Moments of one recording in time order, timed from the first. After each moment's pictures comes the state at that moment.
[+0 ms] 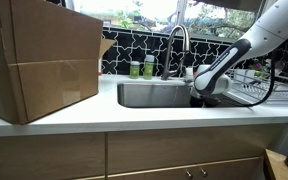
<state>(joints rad) -0.36 0.48 -0.03 -2.16 0.17 2.67 -0.32</state>
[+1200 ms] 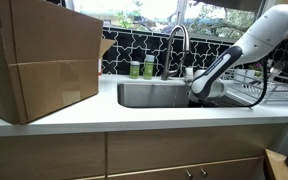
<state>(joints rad) -0.41 0.57 0.00 -2.09 0.18 2.64 -0.39</state>
